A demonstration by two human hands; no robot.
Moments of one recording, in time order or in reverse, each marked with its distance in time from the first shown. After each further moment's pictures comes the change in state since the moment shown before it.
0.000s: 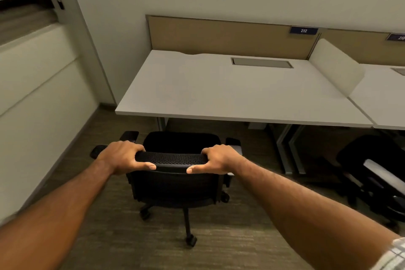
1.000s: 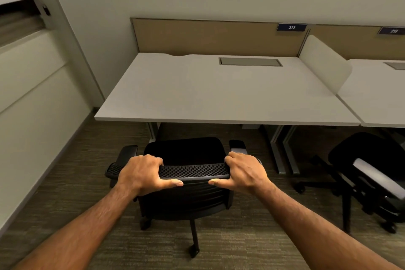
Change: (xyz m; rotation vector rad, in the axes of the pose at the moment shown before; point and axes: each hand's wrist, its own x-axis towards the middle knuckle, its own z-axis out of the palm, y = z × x) left_hand 0.028 0.169 0.007 0.060 0.196 0.045; right_hand -0.081 0.140 0.023 -0.144 0.426 -0.017
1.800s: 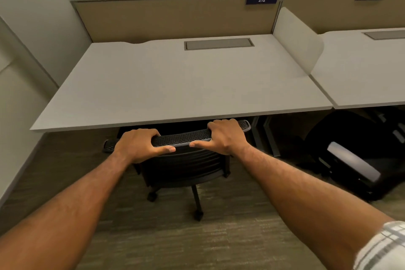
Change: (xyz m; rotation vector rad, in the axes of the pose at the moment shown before) left_hand 0.198 0.099 0.013 -0.174 -0.024 -0.023; right_hand 0.075 0.175 -0.008 0.011 0.022 0.103
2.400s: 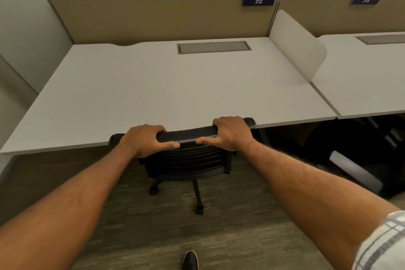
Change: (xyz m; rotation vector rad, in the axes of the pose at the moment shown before) left_hand 0.116 -0.033 0.001 -0.039 -0.167 0.094; right_hand 0.086 0.041 0.013 -0.052 -0.045 0.061
